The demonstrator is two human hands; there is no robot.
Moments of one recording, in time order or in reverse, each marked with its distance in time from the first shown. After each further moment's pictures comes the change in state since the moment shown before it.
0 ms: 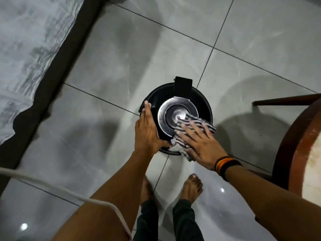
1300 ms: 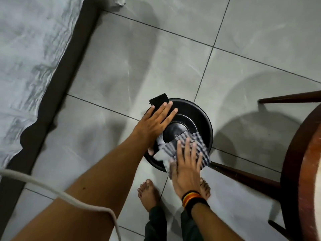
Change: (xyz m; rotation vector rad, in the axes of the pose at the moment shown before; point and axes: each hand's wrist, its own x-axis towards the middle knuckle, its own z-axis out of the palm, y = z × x) left_hand 0.059 0.011 -0.034 0.907 -0.357 0.547; right_hand 0.008 -0.115 0.037 0.421 0.194 0.602
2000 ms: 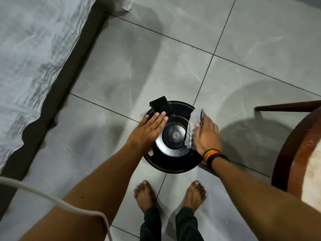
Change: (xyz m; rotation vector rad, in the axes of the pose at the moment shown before) left_hand -0.030 0.001 0.000 -0.170 -0.074 -0.056; right_hand 0.108 0.035 -0.085 0.104 0.118 0.106
